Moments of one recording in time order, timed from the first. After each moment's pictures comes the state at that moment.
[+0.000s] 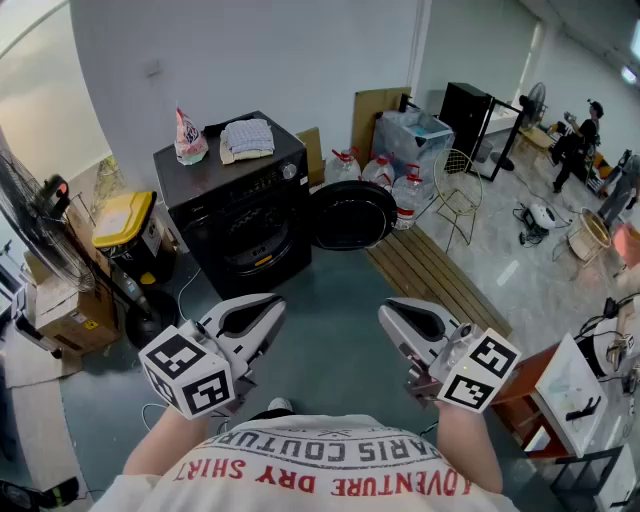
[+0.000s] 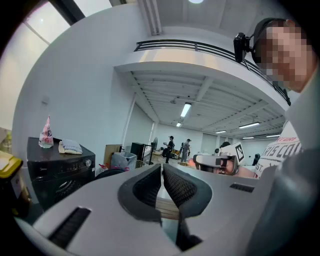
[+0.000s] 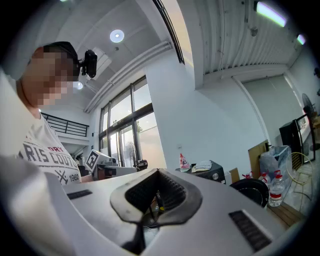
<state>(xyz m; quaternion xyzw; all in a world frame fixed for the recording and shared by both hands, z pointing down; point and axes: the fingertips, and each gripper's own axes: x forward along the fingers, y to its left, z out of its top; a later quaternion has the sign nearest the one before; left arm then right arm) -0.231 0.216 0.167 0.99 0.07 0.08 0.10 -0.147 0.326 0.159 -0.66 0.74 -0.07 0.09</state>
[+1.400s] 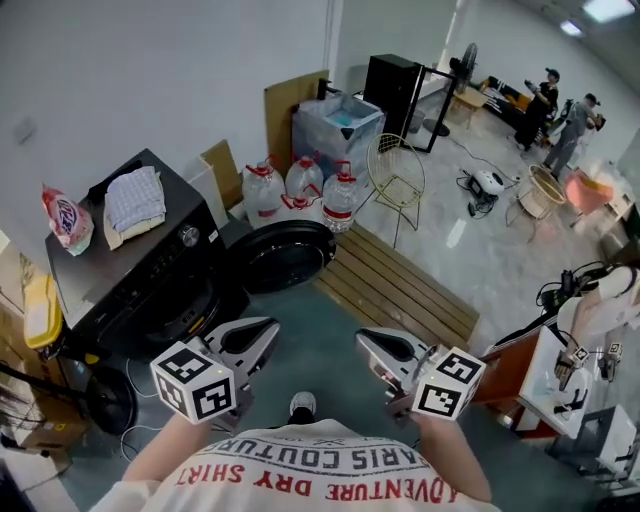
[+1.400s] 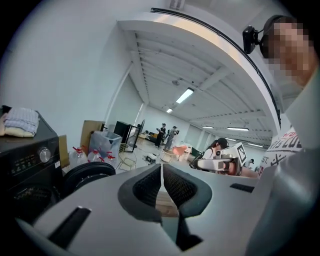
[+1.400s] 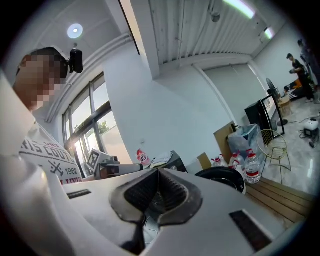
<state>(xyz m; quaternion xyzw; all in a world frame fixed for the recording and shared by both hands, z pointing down) 0.083 0.117 0.259 0.95 0.19 0.17 0.16 0.125 0.240 0.258 -0.74 0.63 -0.20 0.13</state>
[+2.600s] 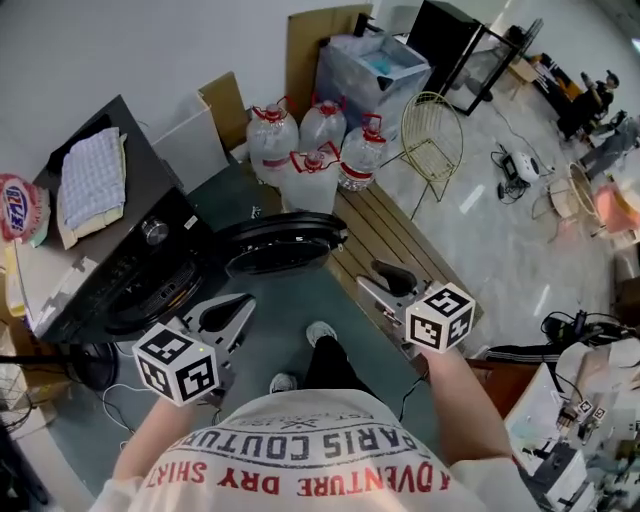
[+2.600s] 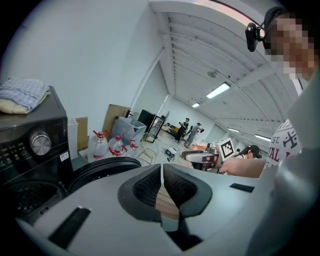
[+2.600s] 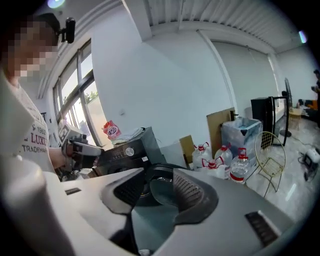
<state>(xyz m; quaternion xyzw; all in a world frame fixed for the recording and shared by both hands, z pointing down) 0.252 0.002 0.366 0.94 0.08 0.25 0.23 0.406 0.132 0.403 -0.73 0.62 -0.29 -0.03</state>
